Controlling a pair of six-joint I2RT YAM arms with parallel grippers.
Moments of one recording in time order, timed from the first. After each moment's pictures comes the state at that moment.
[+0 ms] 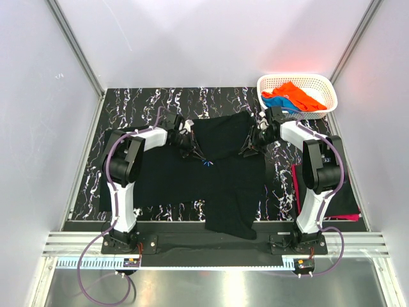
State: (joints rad) left arm -0.35 2.06 1.30 -0.32 0.73 -0.65; right arm 0.18 1.91 1.28 -0.55 -0.57 0.51
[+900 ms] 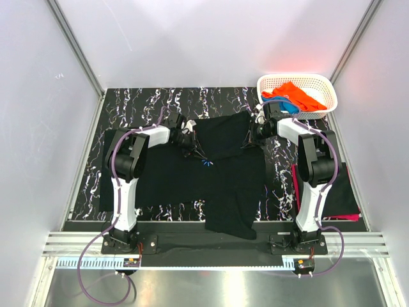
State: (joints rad) left arm -0.34 2.15 1.38 -0.35 0.77 -0.63; right arm 0.18 2.01 1.37 -0.44 -0.49 0.36
